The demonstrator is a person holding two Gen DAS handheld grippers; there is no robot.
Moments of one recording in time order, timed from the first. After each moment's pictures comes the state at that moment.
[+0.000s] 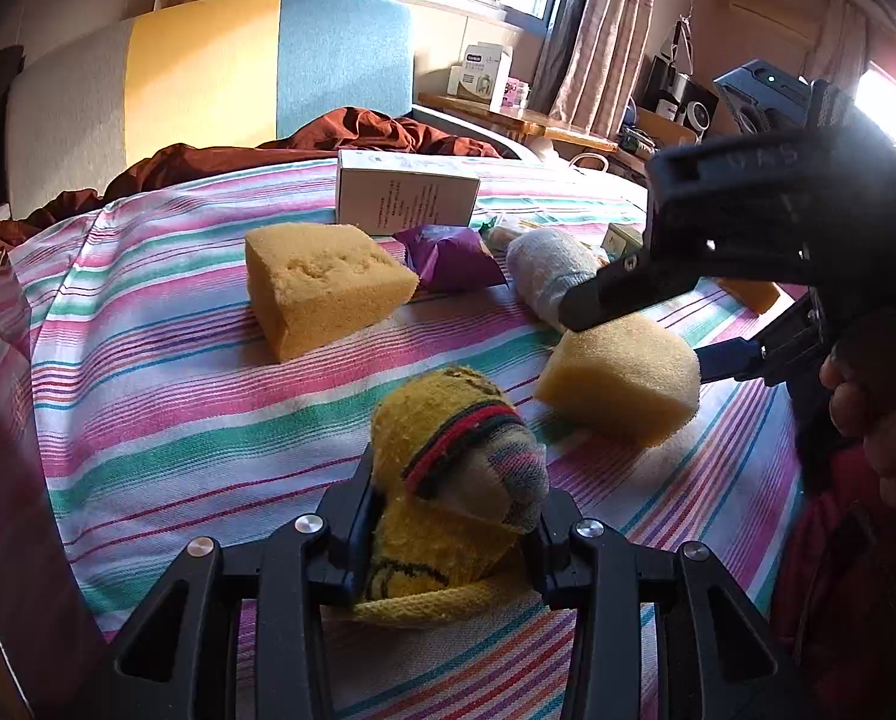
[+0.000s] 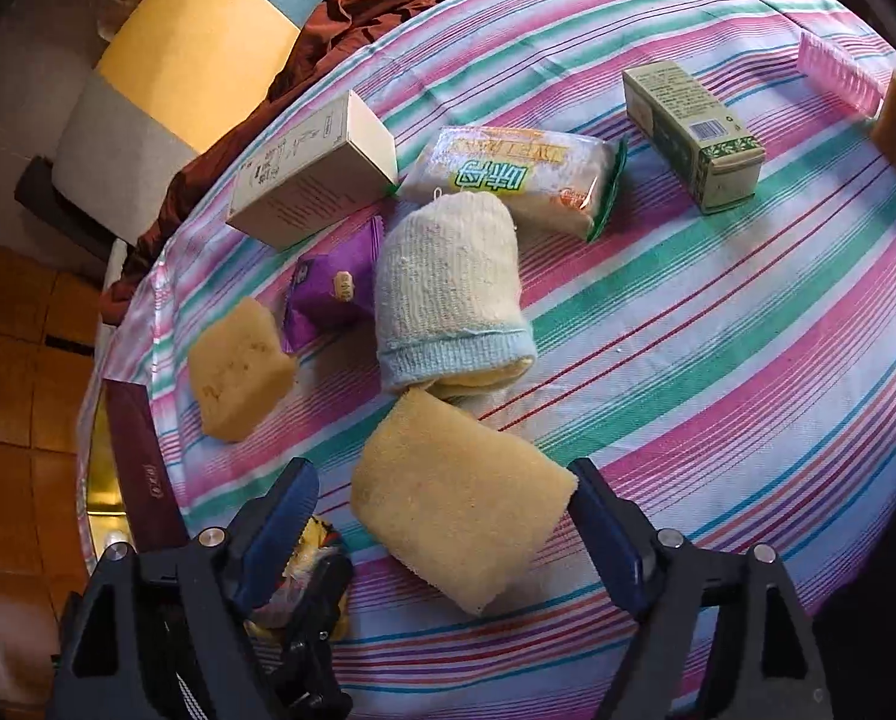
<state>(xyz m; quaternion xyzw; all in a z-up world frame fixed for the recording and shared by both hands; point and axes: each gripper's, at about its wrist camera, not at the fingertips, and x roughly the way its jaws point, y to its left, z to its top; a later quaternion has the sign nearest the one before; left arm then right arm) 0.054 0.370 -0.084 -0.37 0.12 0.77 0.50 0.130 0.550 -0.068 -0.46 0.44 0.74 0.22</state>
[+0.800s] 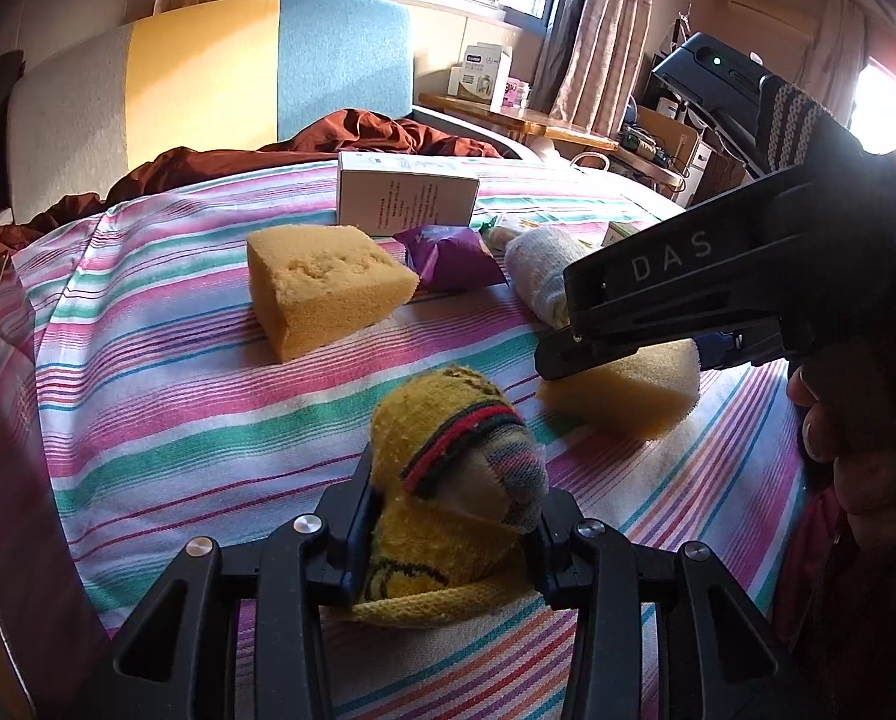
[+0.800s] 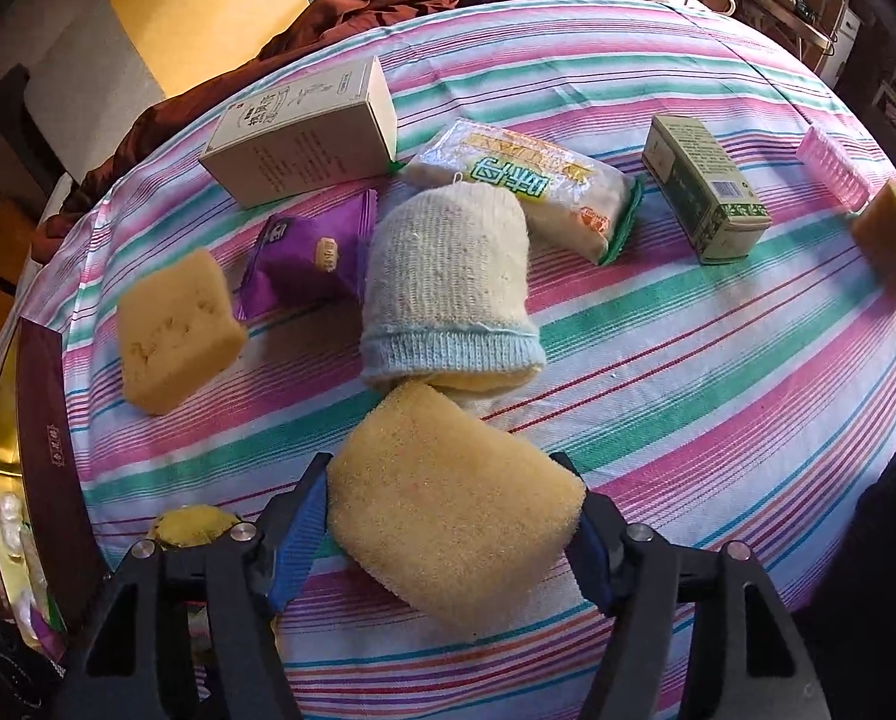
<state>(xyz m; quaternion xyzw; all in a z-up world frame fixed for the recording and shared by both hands) 0.055 0.367 -0.081 -0.37 0.13 0.77 0.50 0.090 0.523 -0.076 -0.52 0.31 0.74 0.28</state>
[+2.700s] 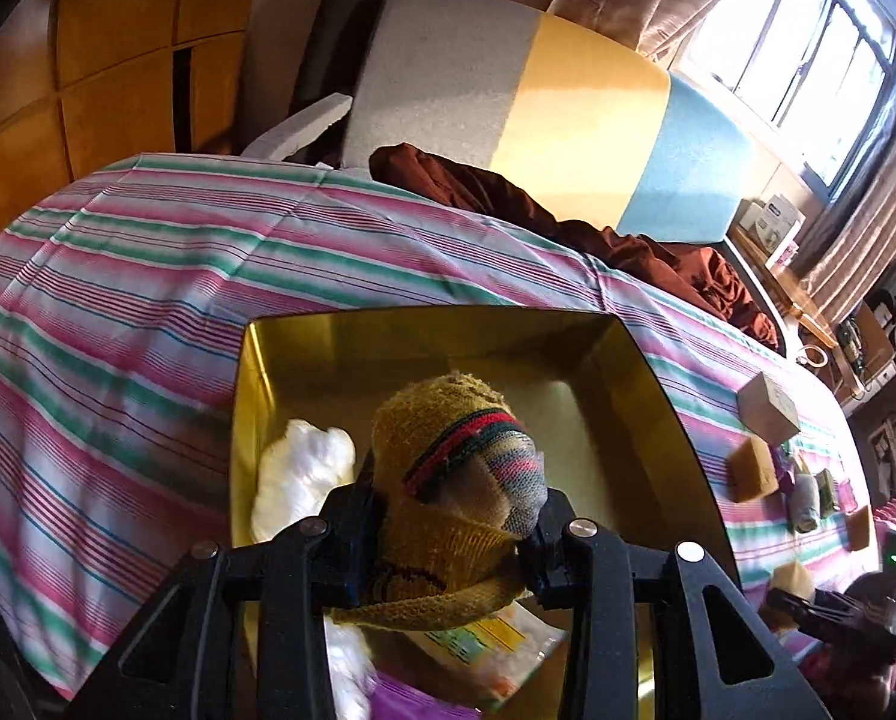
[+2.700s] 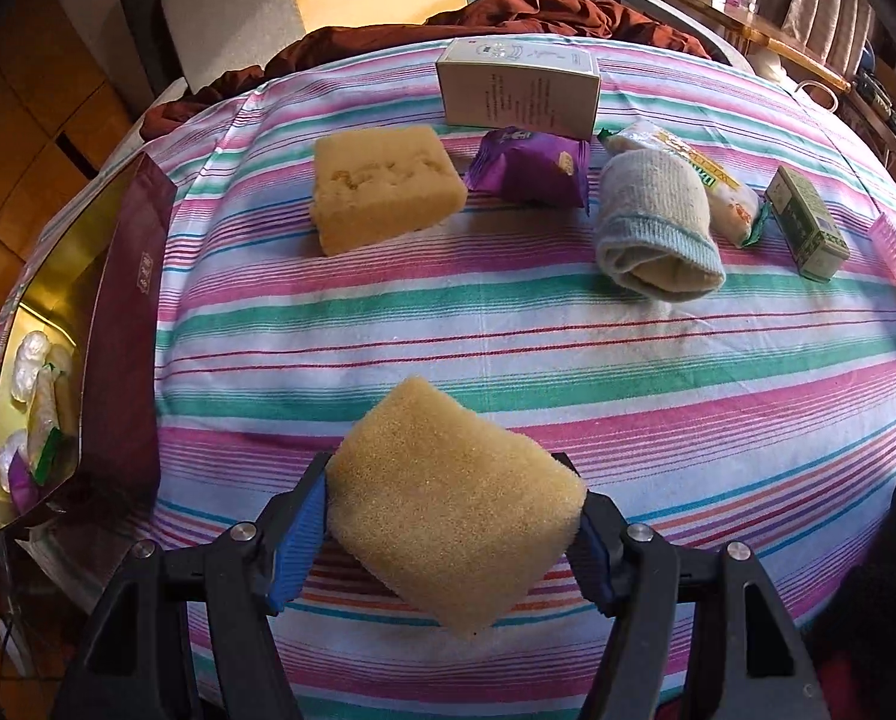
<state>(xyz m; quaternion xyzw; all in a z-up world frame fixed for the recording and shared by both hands) -0.143 0.085 0.009 -0.45 -0.03 0.86 0.22 0.115 0.431 -0.071 -0.52 0.22 0.80 0.18</state>
